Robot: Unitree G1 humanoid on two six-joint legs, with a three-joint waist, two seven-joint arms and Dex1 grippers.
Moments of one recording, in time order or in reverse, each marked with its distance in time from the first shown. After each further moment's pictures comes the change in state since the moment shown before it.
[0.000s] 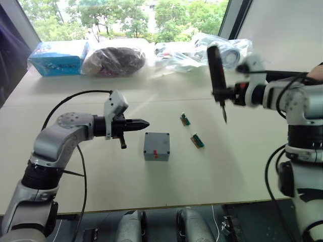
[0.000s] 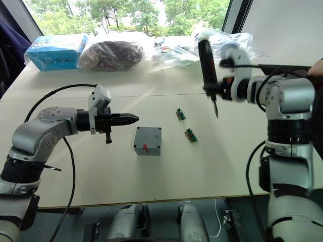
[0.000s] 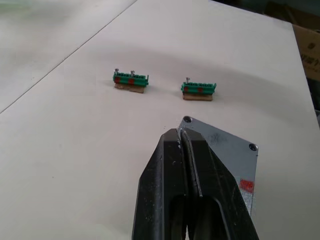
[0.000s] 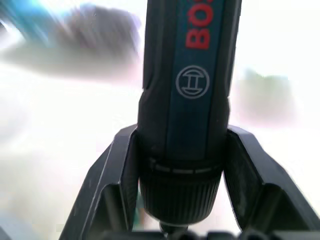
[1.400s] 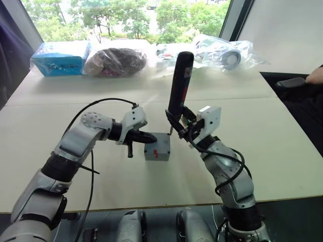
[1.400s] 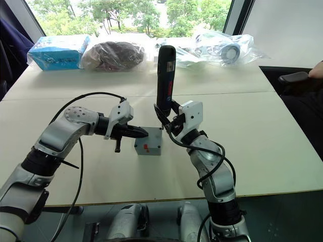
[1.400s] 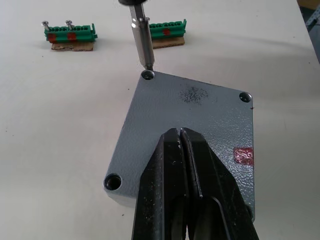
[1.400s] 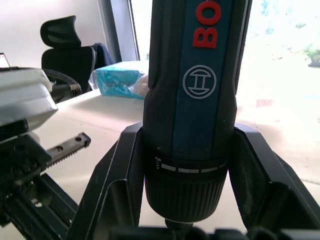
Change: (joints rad) left arm -0.057 -0.064 -0.206 0.080 0.219 -0.113 -0.115; right arm 0.658 0.374 0.481 -0.213 -0.236 -0.733 -0.169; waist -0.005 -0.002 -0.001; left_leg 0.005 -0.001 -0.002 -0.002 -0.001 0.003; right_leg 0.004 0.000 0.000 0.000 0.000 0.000
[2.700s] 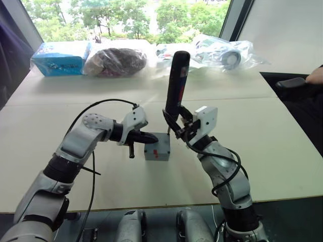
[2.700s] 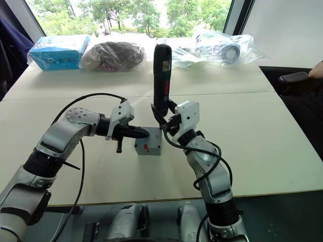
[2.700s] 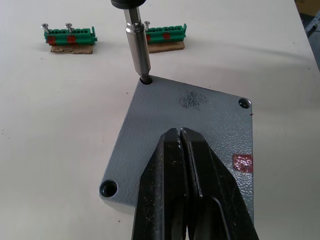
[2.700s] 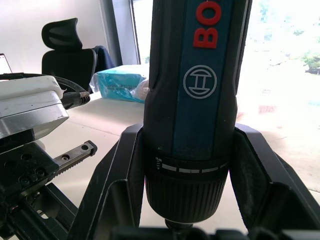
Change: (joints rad) left arm 0.010 -0.023 0.010 -0.006 0.012 0.008 0.007; right arm -0.016 0.011 0.027 -0.004 -0.032 -0.021 -0.025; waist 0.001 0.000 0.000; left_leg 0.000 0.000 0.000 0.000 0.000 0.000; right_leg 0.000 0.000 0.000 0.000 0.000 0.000
